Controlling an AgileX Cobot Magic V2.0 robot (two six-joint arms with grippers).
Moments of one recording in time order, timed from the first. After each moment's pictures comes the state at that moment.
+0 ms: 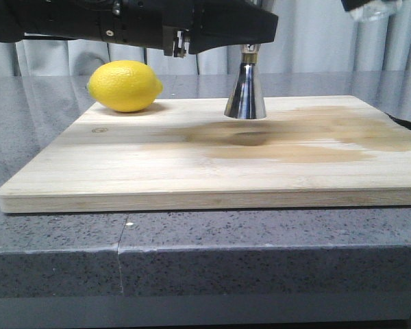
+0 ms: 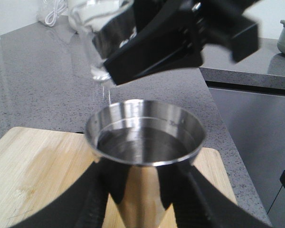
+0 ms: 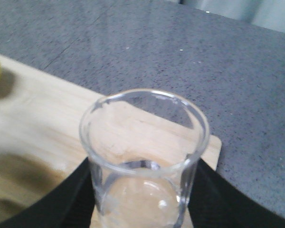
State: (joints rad) left arm -0.45 1.89 -1.25 -1.76 1.16 2.06; right arm 0.16 1.25 -0.92 0.60 0.25 -0.74
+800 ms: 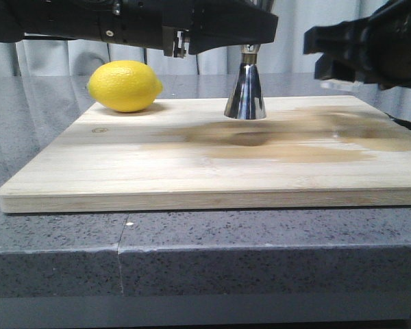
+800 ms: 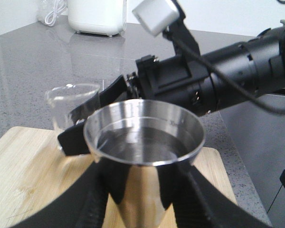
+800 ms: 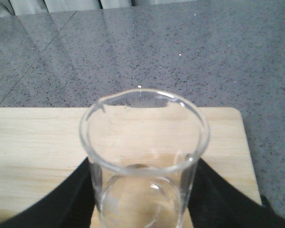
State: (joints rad) left arm -0.45 1.89 -1.25 -1.76 1.16 2.06; right arm 0.33 1.48 -0.69 0.44 -0.41 -0.23
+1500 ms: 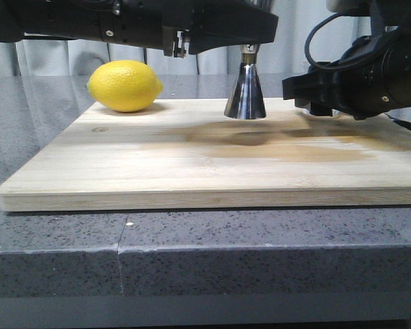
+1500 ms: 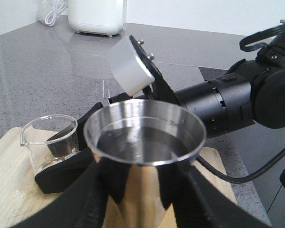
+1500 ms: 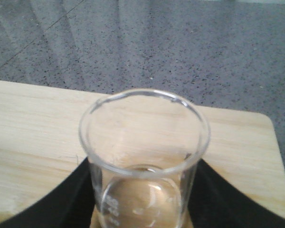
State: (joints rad) left arm -0.45 1.89 -1.25 -1.76 1.16 2.06; right arm 0.33 1.63 -0.69 0.27 -0.57 -0.19
